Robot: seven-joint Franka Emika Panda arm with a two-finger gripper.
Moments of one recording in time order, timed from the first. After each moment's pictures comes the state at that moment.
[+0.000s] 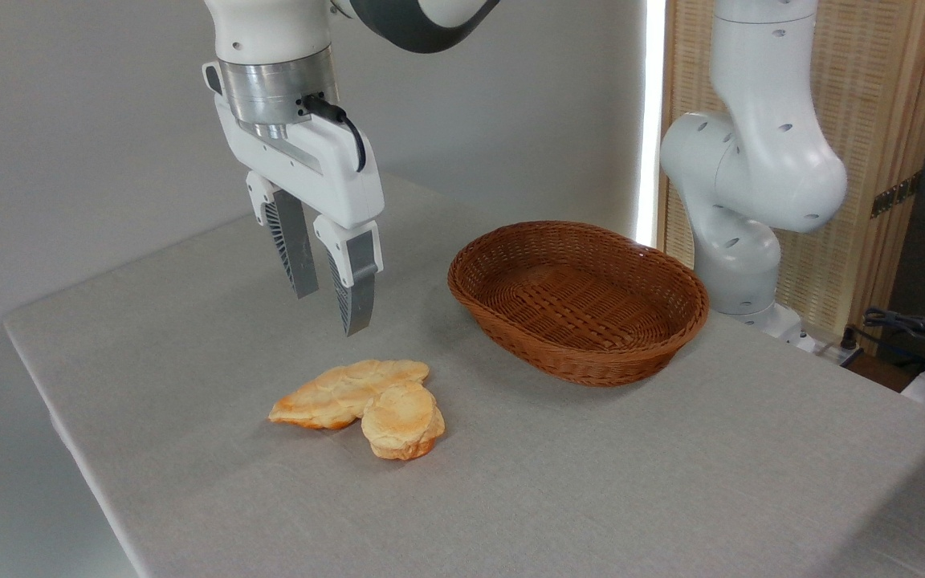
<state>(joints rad) -0.15 0.00 0.02 -1.72 -0.07 1.76 0.65</state>
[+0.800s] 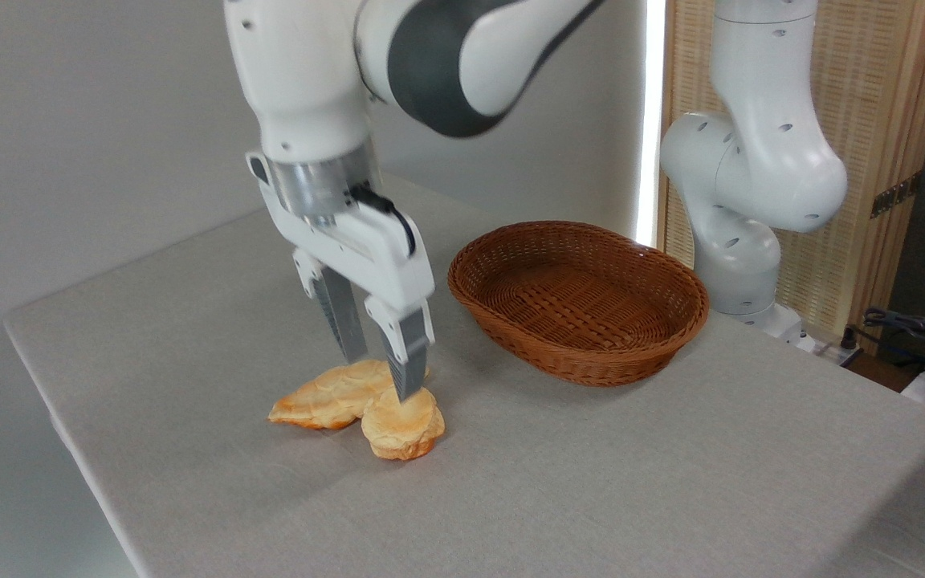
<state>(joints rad) -0.15 0.00 0.09 -1.90 -0.04 1.86 0.70</state>
